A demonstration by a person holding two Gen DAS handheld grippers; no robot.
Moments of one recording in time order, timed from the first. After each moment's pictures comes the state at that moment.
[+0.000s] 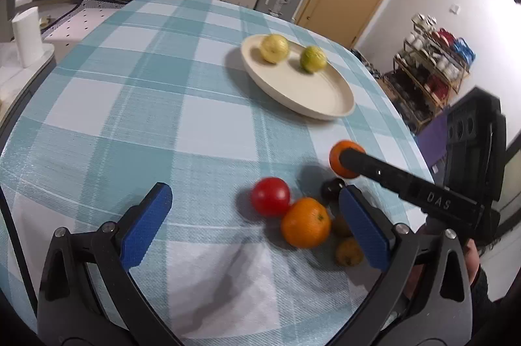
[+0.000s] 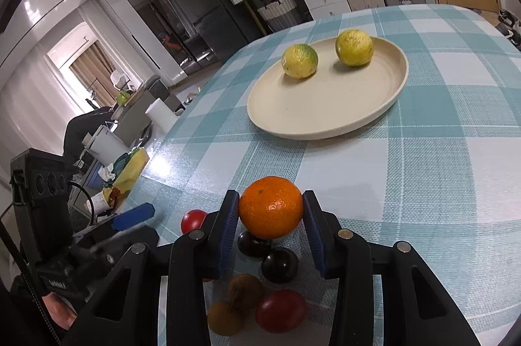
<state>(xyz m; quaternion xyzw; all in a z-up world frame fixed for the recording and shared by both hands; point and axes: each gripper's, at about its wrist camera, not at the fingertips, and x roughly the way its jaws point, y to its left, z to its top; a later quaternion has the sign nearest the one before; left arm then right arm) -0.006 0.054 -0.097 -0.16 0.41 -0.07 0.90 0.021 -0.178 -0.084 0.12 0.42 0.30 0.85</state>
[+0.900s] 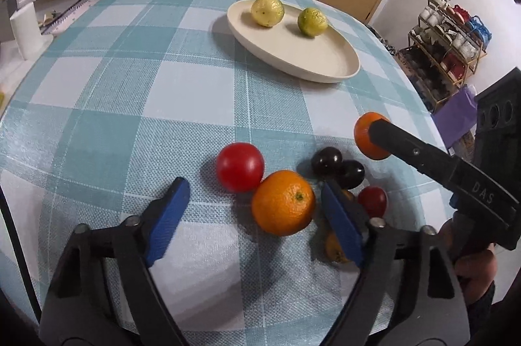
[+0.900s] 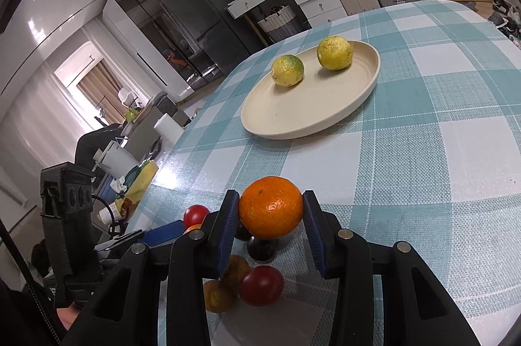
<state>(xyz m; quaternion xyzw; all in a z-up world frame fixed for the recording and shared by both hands) 0.000 0.011 -0.118 -0.14 0.46 -0.05 0.88 0.006 -0.214 -0.085 0.16 0.40 0.31 0.85</state>
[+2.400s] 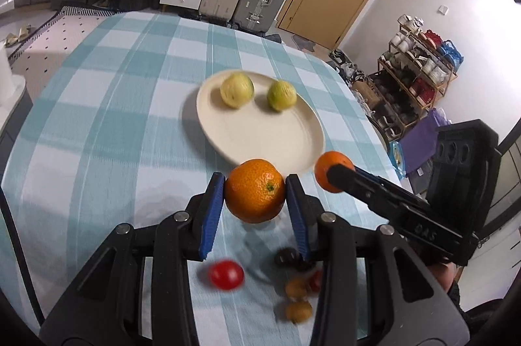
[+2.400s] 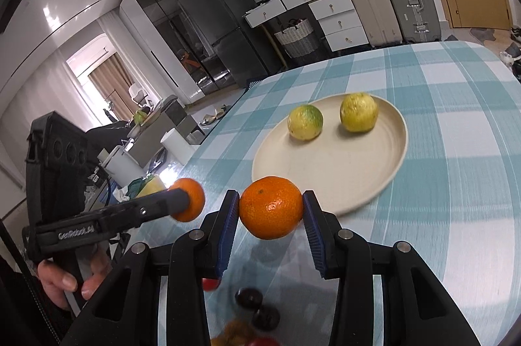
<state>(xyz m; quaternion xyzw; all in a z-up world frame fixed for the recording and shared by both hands) 0.071 0.040 -0.038 -0.17 0.41 -0.11 0.89 0.071 -0.198 -0.043 0.13 0.37 0.34 0.85</state>
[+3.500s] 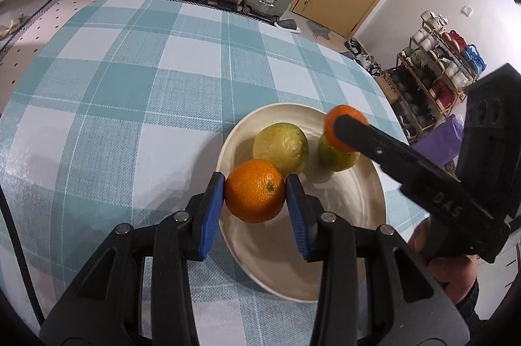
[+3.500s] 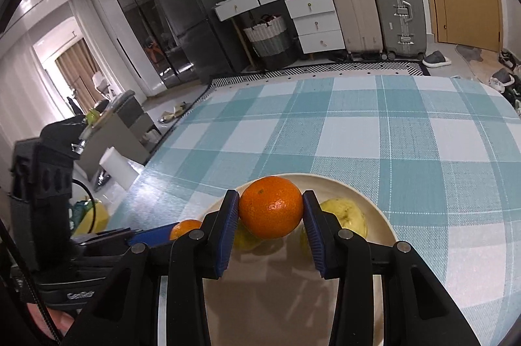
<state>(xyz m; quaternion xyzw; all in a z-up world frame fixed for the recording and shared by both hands) 0.244 0.059 -0.098 -0.17 0.45 -0.10 0.87 0.224 -0.150 -0.049 0.07 0.39 0.27 0.88</state>
